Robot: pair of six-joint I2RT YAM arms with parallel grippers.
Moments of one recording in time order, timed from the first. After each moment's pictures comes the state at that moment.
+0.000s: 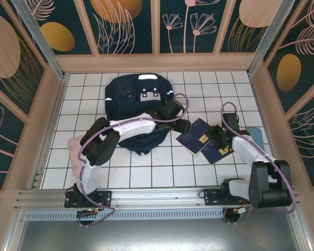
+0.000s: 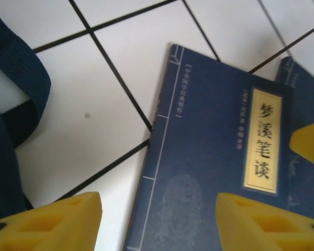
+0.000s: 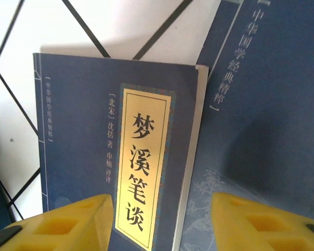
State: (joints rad) left arm -0.88 2.08 1.52 -0.28 0.12 -0.48; right arm 0.08 1.25 0.58 -0.40 -0.17 0.82
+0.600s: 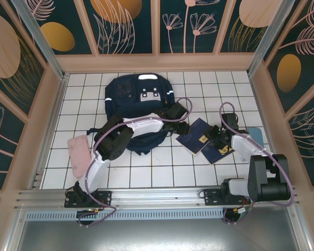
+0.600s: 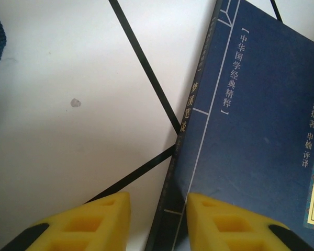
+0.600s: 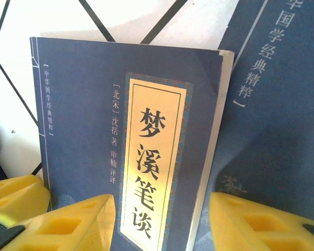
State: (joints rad) left arm -0.87 2.26 1.64 -0.34 0.17 -0.53; right arm 0.06 1.30 0.57 -0.34 -0.25 0.81
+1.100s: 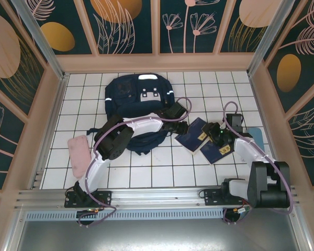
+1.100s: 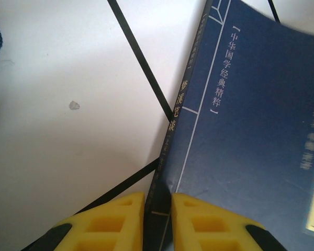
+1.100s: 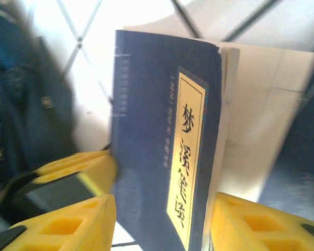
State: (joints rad) left arm -0.87 2.27 1.63 -0.32 0.19 -0.54; right arm 0.01 1.22 0.54 -0.24 -0.46 0.81
